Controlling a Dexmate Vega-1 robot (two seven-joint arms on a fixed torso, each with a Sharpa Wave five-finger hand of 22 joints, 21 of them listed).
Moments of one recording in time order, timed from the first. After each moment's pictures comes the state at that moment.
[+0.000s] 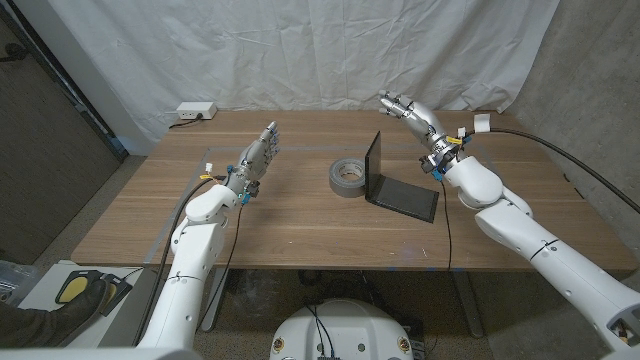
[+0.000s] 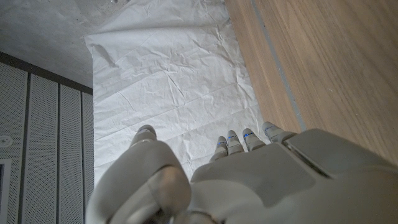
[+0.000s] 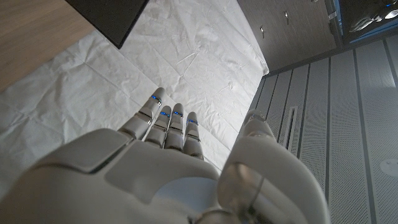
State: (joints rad) left arm 1.06 0.11 -0.12 -1.67 -0.16 0.08 -0.38; left_hand 0.38 -0.03 0.10 0.06 0.35 -0.10 0.00 0.21 0.18 -0.09 -0.06 0.21 0.18 -0.13 -0.03 0.19 0.17 -0.15 -0.04 0.22 0.17; right arm -0.90 -0.69 -0.40 -1.67 0.24 0.43 -0.01; right_hand 0.39 0.01 0.23 -0.13 0.21 0.23 0.03 0.21 0.19 0.25 0.05 0.24 0.18 0.17 -0.01 0.20 0.18 0.28 -0.04 0.35 0.17
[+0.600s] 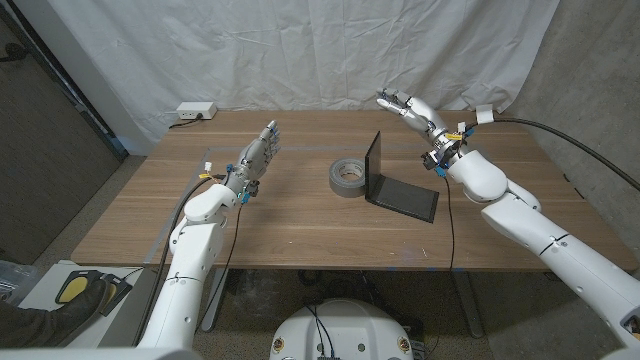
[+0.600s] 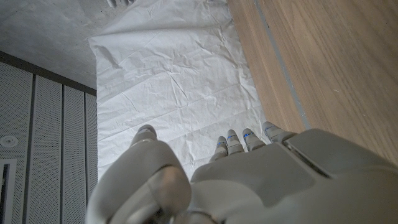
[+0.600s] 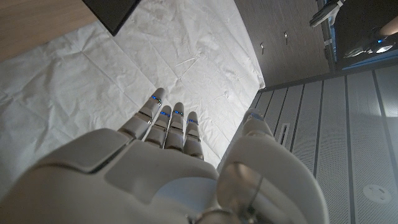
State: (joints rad) left arm 1.07 0.11 -0.12 -1.68 -0.16 0.09 -0.39; left_hand 0.38 -0.02 0.10 0.06 0.34 -0.10 0.00 0.21 0.18 -0.09 -0.06 0.21 0.18 -0.13 -0.03 0.19 0.17 -0.15 -0.04 0.22 0.17; right arm -0.89 -0.74 -0.39 -1.74 0.15 0.39 -0.04; right_hand 0.41 0.03 0.24 -0.15 0.21 0.24 0.02 0.21 0.19 0.27 0.04 0.24 0.18 0.18 -0.01 0.20 0.18 0.28 -0.04 0.34 0.17
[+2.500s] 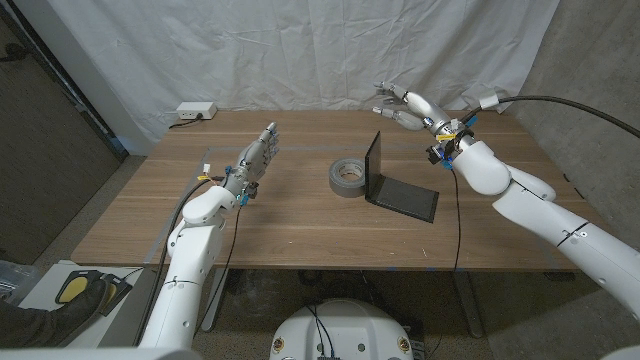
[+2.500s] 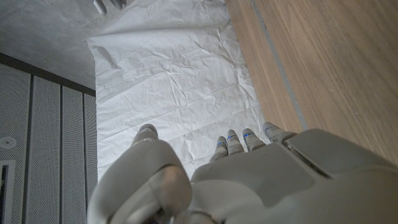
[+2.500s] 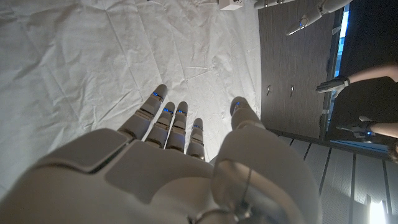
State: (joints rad) left arm 1.09 0.11 -0.13 -1.71 -0.15 0.10 -0.38; left_hand 0.39 -0.02 0.10 0.06 0.33 -0.10 0.00 0.20 0.18 -0.09 -0.06 0.21 0.18 -0.13 -0.02 0.19 0.17 -0.15 -0.04 0.21 0.17; right arm -0.87 -0.86 -0.41 -1.85 -0.16 0.26 -0.16; right_hand 0.56 0.08 0.33 -0.17 0.20 0.17 -0.10 0.19 0.19 0.29 0.00 0.22 0.18 0.23 -0.04 0.19 0.18 0.36 -0.04 0.28 0.17
